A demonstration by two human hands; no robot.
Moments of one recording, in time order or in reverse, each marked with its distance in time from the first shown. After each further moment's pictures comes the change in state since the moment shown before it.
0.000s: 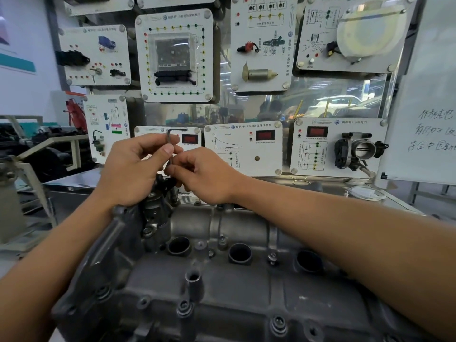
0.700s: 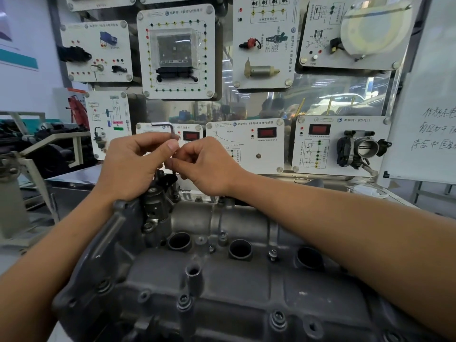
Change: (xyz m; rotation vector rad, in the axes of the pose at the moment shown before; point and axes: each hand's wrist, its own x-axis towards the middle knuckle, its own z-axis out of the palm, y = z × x) left_hand -0.002 -0.003 0.001 -0.071 0.061 -0.040; right_hand 0.001 0.001 0.000 0.177 0.101 0.042
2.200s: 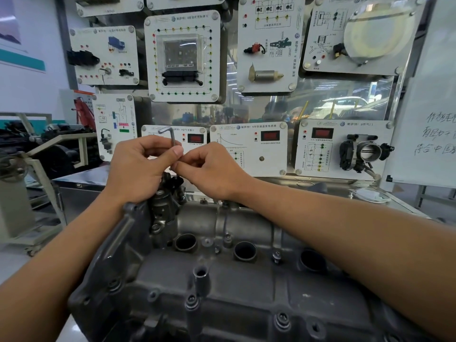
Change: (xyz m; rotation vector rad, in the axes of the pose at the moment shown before) left_hand -0.003 0.005 -0.002 0.047 0.044 0.023; right_hand -0.006 -0.008 0.003 -0.053 -0.009 0.010
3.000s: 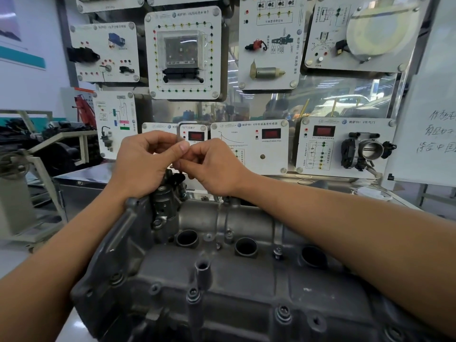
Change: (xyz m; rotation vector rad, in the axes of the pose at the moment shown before) left_hand 0.002 0.002 0.004 -0.023 -0.034 -0.025; right_hand 0.006 0.007 -0.001 0.033 0.008 -0.030
